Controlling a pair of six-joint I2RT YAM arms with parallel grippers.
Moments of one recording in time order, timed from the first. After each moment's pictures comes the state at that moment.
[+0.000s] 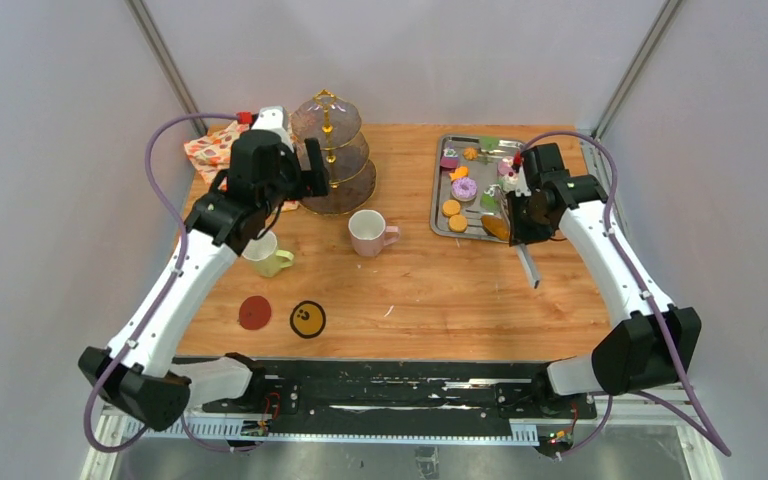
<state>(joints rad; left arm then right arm) -0.45 1.16 1.31 -0.60 -0.25 -0.36 0.22 1.39 1.33 -1.07 0.03 0.11</state>
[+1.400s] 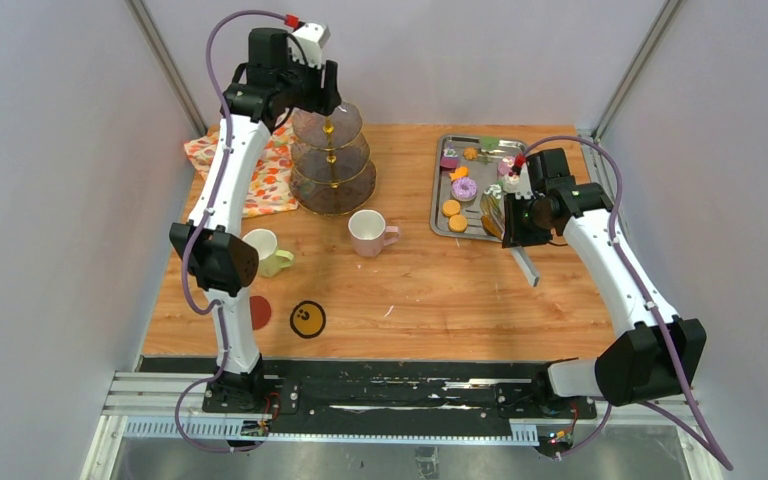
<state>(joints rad) -0.21 2.02 2.33 -0.75 0.27 0.10 0.20 1.34 1.28 -1.02 -0.07 0.10</state>
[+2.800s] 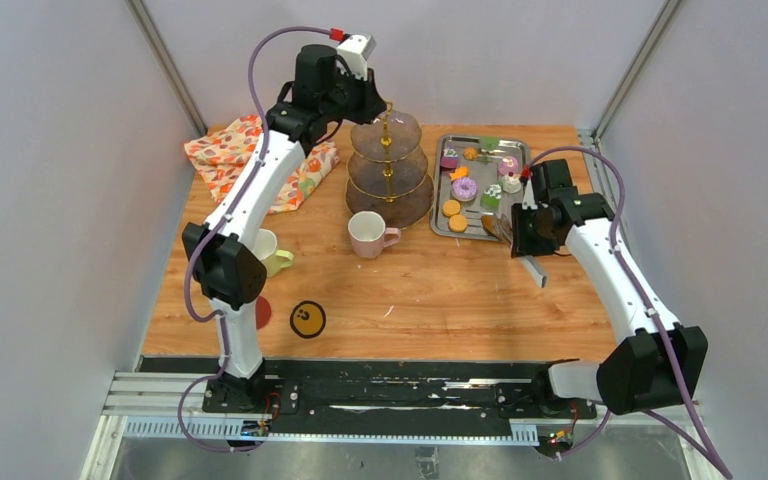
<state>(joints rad) -0.39 1.94 2.11 -0.46 0.30 -0.11 0.17 1.30 1.19 -1.01 0.01 0.12</state>
